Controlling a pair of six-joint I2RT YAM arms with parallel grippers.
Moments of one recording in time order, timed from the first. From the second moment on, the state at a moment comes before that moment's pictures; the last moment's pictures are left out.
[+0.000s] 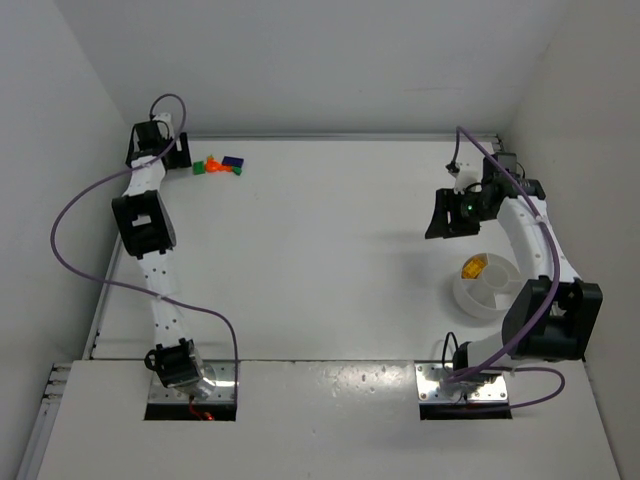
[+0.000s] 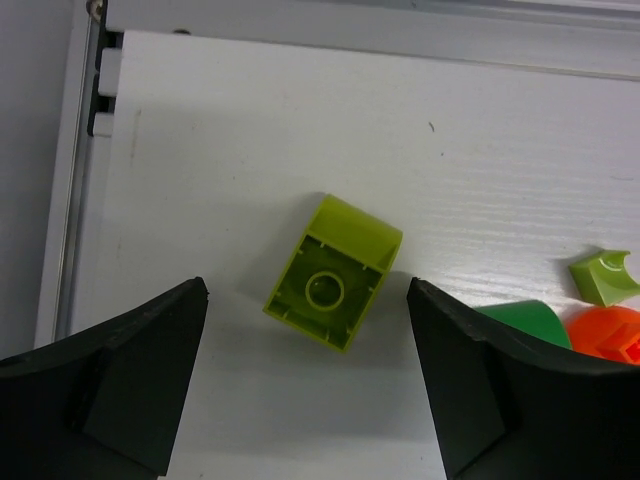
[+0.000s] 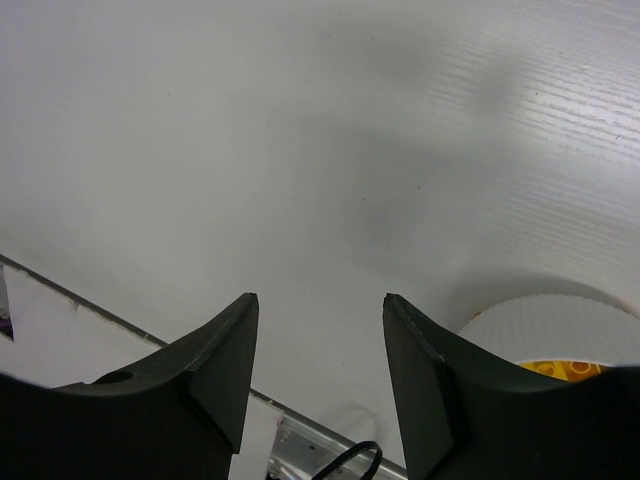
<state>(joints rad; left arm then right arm) 0.29 2.67 2.35 -0.30 0.09 0.11 -0.11 1.46 1.20 -0.92 -0.48 -0.16</state>
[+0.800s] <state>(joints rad) 0.23 2.65 2.30 -0.26 0.14 0.24 -0.11 1.47 1.20 -0.92 -0.48 -0.16</state>
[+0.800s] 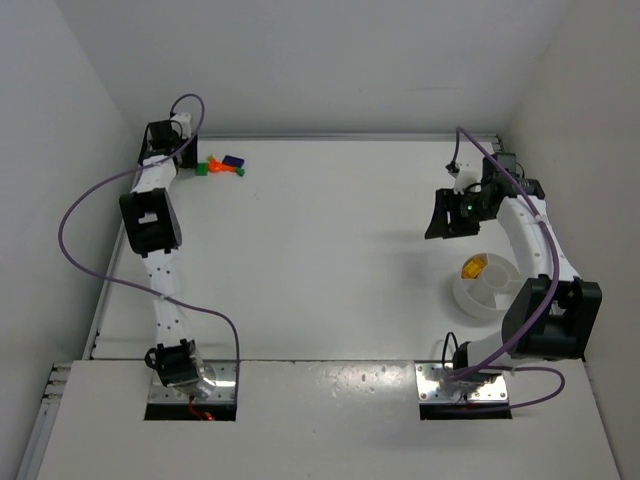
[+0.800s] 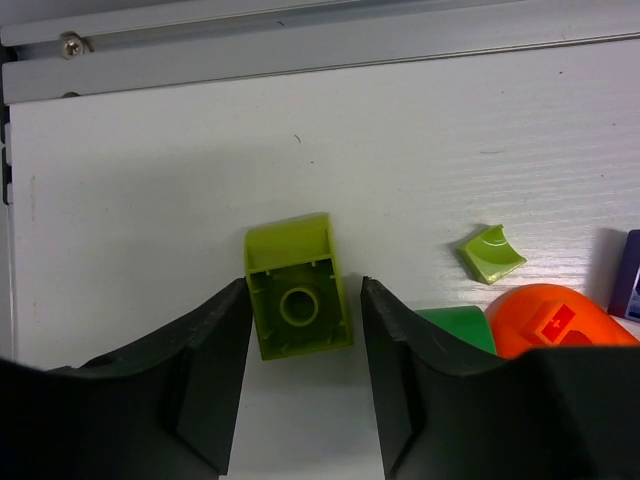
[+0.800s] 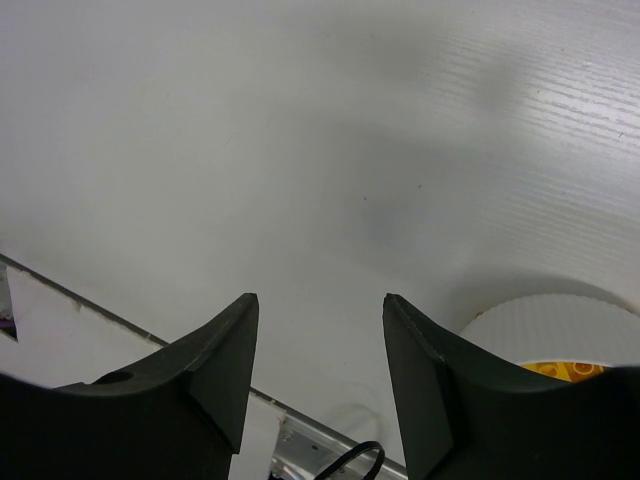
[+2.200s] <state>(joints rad) -0.24 1.41 1.01 -0.27 0.76 0.11 -0.10 1.41 1.08 -0.82 -1.19 0.01</state>
